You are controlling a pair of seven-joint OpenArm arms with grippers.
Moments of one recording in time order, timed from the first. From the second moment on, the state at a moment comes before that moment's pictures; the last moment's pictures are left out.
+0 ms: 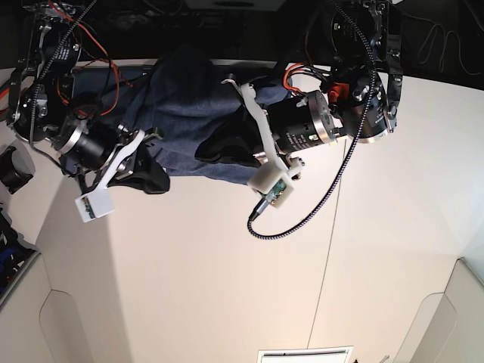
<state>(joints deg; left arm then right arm) 12.4 1.4 3.0 109.3 -36.8 -38.7 54.3 -9.9 8.3 5.3 107.8 42.0 28.1 -60.4</state>
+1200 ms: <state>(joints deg) 16.3 -1.0 -3.3 103.6 -52.3 -38.7 52.3 -5.2 7.7 -5.0 91.2 22.0 24.2 -58.4</state>
